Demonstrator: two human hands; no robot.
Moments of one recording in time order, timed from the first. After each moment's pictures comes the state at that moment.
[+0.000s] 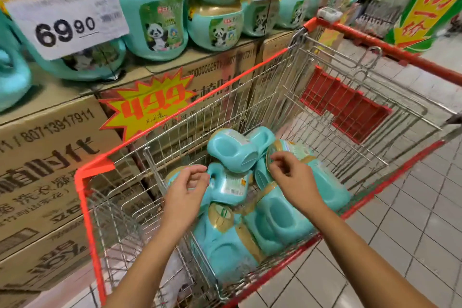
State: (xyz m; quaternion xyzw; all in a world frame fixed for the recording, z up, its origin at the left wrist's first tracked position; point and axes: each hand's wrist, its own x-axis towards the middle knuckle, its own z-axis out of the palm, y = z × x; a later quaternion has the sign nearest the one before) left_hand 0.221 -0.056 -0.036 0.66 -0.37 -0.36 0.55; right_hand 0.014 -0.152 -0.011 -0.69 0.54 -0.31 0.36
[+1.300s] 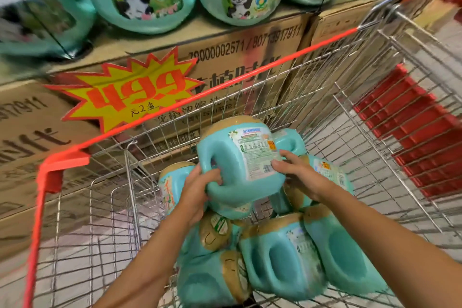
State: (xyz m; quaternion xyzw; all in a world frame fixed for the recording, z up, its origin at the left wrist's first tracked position) left_hand 0.216 -0.208 -0.128 0.60 -0.07 -0.52 0.60; right_hand 0.026 -0.375 -0.121 -0.54 0.45 -0.04 0.71
